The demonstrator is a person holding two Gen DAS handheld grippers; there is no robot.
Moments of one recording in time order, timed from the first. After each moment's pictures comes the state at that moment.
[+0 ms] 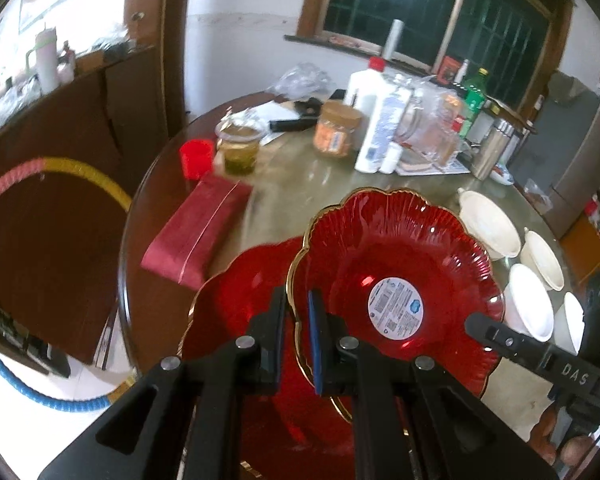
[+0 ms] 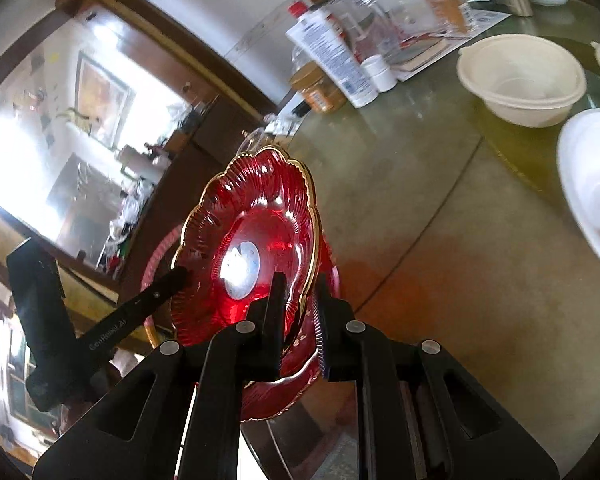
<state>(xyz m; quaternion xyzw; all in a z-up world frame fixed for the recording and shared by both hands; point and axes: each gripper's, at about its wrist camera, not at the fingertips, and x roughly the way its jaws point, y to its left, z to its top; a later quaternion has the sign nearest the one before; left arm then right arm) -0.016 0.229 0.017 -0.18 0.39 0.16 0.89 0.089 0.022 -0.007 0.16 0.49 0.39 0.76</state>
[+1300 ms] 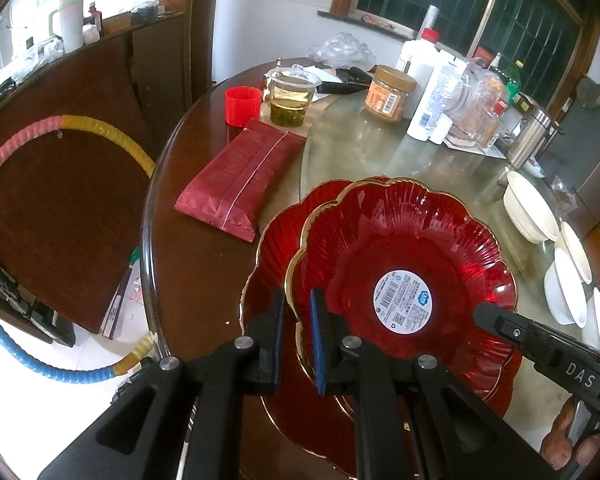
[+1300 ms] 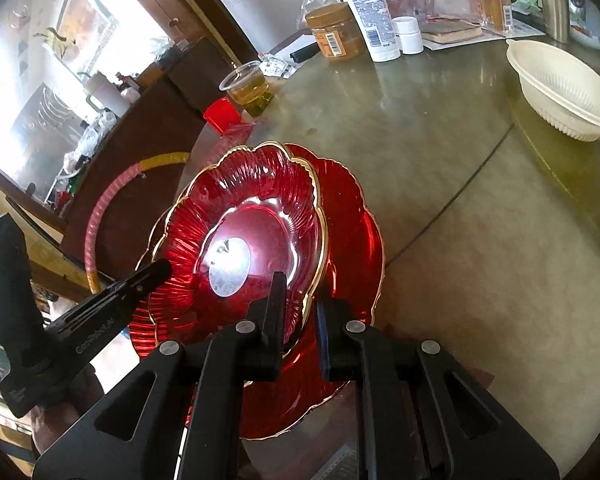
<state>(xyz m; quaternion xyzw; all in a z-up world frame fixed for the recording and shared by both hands) -0.035 0.257 -0.032 -0.20 0.42 0.19 0.87 0.072 0.082 -0.030 0.02 0.52 0.36 0.77</state>
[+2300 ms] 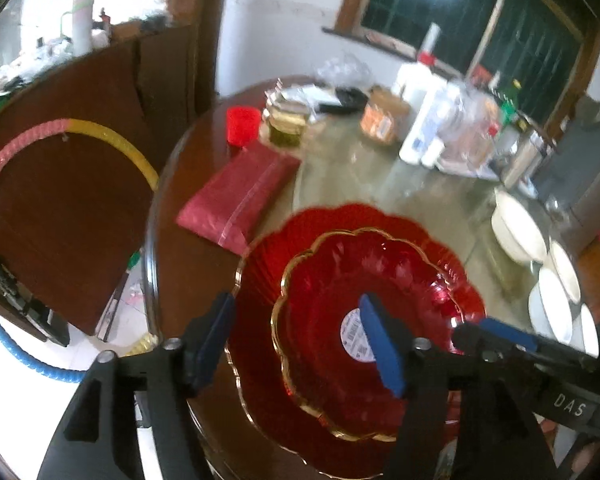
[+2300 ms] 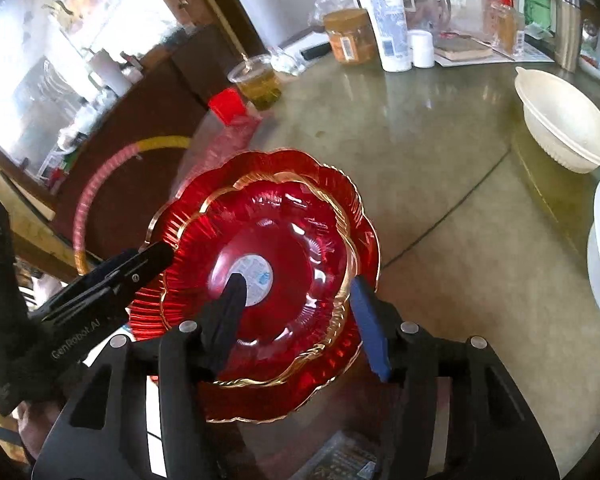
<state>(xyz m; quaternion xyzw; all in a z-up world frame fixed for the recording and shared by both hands) -0.045 0.251 -0.005 -0.21 0.38 0.21 0.88 0.066 0.082 -0.007 -0.01 0.51 0.37 0.78</state>
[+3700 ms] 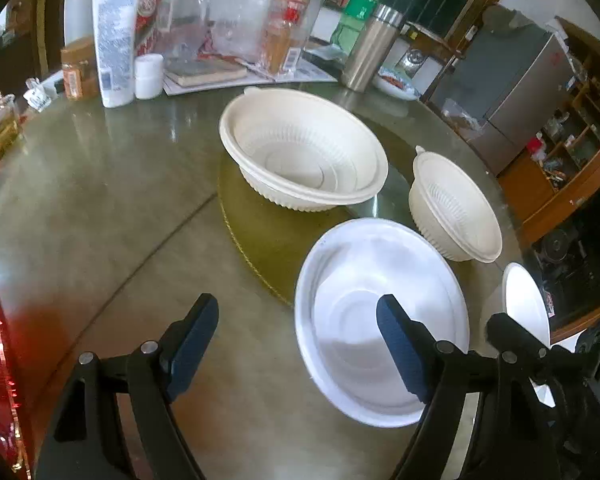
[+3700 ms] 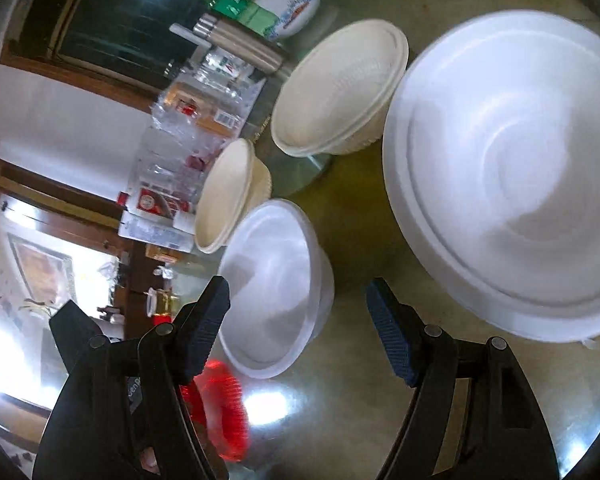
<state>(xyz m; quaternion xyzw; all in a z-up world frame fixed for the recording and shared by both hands) 0.156 0.015 -0.032 -0.18 0.47 0.00 0.87 0.149 -0.234 -0.038 0.37 0.48 0.16 0.78</state>
